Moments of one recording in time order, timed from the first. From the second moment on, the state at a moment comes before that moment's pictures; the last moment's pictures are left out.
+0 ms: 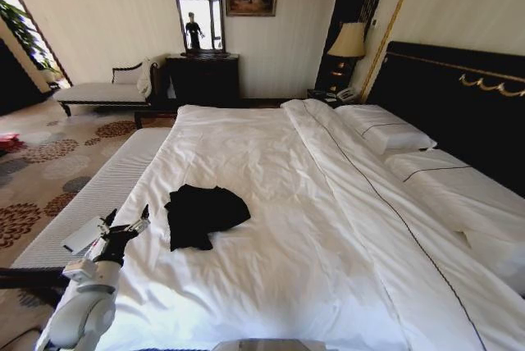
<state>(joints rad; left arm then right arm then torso) 1.71 -1.08 -0.85 -2.11 -0.63 -0.06 -0.14 -2.04 1.18 1.37 1.67 0.55 -0.14 0.38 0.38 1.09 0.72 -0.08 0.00</state>
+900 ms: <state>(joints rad) 1.74 -1.08 -0.86 -2.19 -0.59 -0.07 -0.13 -1.99 1.13 1.40 1.86 0.71 0.29 0.06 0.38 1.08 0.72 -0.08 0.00</state>
